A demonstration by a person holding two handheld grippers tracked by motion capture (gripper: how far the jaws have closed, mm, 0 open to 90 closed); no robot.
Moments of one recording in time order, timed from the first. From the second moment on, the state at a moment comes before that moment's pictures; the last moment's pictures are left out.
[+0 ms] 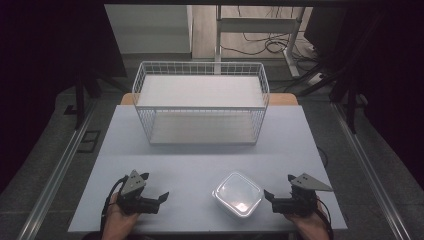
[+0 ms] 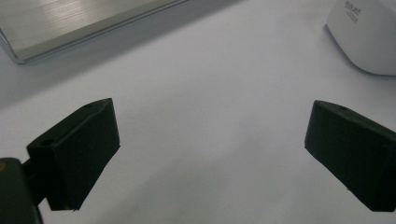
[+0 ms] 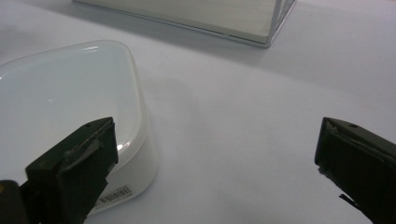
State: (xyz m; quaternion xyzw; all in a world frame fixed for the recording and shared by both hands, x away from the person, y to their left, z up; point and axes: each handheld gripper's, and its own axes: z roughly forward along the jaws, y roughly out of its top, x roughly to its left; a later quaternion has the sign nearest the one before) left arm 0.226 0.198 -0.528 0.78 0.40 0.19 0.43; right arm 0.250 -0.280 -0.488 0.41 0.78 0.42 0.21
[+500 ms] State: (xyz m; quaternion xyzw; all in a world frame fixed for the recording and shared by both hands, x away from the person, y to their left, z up) left arm 0.226 0.198 -0.526 0.78 0.40 0.19 0.43; right arm 0.231 -0.279 -0.478 0.40 0.79 0.43 0.16
